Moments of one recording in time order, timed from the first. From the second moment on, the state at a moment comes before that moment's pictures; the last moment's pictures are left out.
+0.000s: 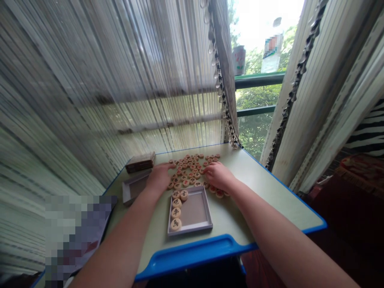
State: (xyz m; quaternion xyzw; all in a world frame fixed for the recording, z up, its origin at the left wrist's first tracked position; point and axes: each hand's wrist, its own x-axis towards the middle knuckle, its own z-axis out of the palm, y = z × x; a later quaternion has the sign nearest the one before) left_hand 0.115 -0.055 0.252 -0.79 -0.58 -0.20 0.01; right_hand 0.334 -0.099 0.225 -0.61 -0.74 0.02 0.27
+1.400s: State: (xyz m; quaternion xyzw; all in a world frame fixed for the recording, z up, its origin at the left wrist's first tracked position) left_hand 0.135 -0.031 0.236 -0.83 -0.54 -0.12 0.07; right_hand 0.335 -0.082 0.215 -0.49 -0.79 -0.03 0.36
